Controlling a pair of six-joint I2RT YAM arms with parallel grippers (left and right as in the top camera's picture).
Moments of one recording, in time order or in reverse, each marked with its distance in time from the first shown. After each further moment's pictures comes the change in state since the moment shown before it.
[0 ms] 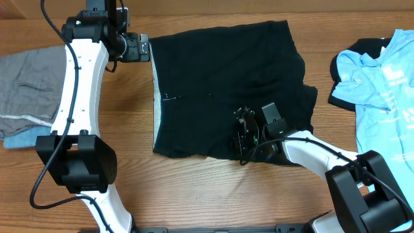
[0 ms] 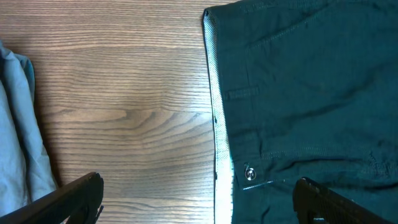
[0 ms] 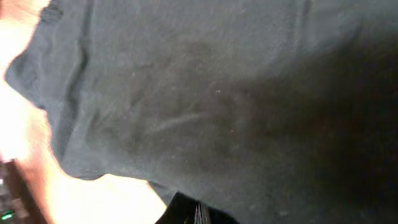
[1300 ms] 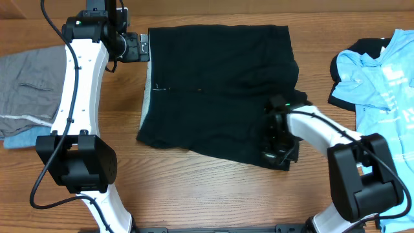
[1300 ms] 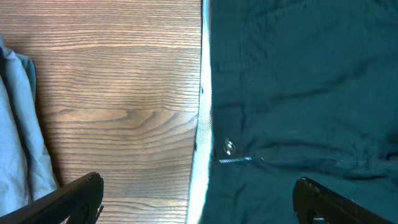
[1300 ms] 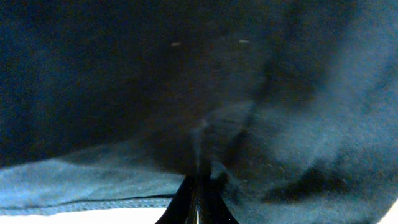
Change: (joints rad) left arm 0.000 0.000 0.000 0.000 -0.003 0.000; right arm -0.154 0.124 0.248 -0.823 0.441 0.224
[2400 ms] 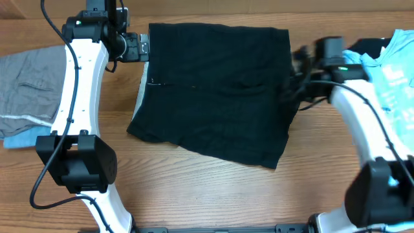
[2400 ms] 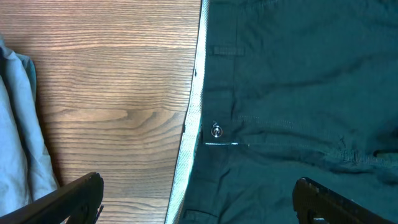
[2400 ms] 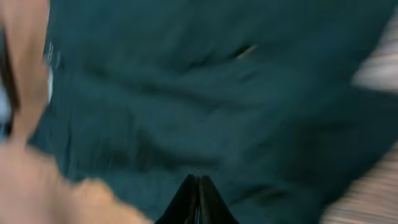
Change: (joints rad) left arm 0.000 0.000 0.000 0.000 0.000 0.000; right arm -0.191 -0.065 0.384 0.133 -0.360 -0.378
